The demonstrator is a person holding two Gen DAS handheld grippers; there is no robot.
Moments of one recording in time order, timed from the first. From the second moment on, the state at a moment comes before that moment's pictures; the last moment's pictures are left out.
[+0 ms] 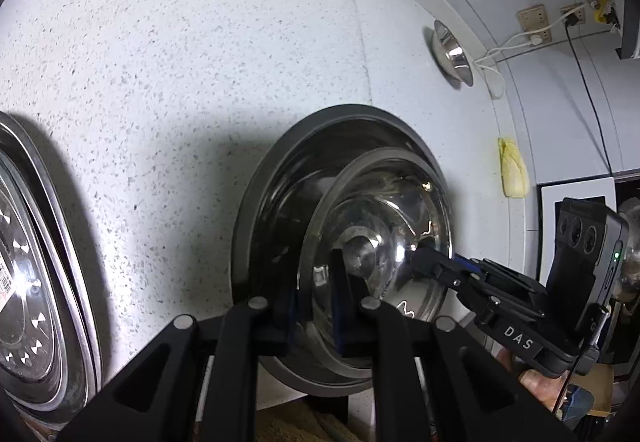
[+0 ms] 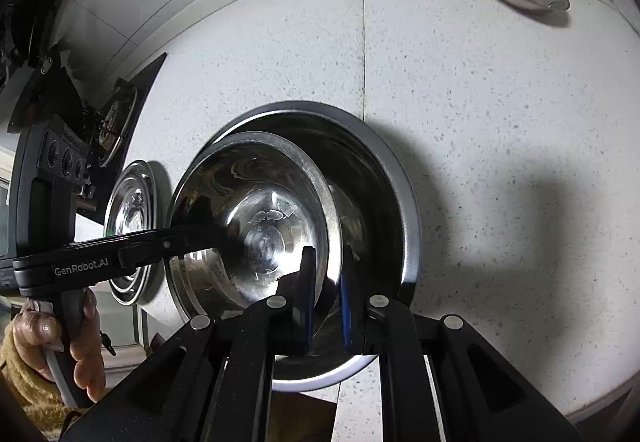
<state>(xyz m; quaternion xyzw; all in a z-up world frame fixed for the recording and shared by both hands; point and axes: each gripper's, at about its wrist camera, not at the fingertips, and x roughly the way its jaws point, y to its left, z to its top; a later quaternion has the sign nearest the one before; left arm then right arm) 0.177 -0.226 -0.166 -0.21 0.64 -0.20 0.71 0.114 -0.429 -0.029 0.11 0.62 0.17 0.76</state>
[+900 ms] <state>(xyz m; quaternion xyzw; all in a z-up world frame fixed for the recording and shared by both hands) 0.178 -0.219 -0.135 -0.16 0.59 -0.19 0.77 0.109 -0.426 -0.026 0.08 0.60 0.15 0.78</state>
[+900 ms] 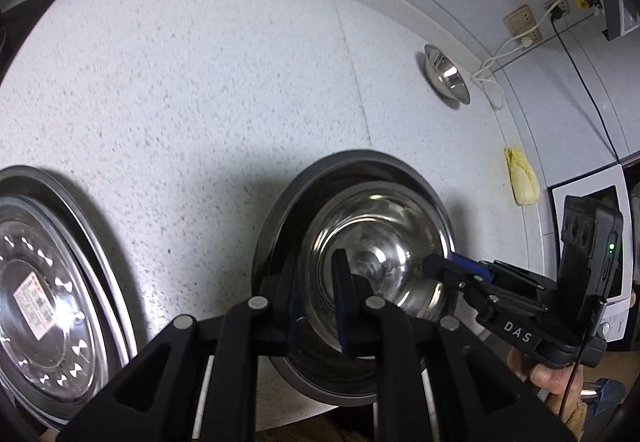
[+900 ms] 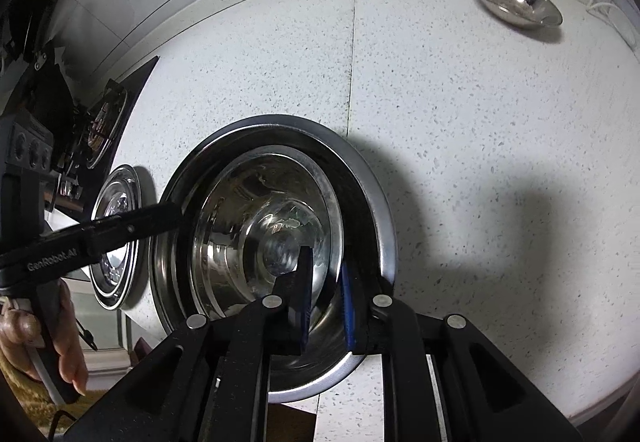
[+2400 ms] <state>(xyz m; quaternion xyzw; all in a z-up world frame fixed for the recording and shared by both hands) 0.487 -0.488 -0.177 -0.17 0.64 -0.20 0.72 0.366 -0.658 -0.056 0.21 0.56 0.05 0.80</state>
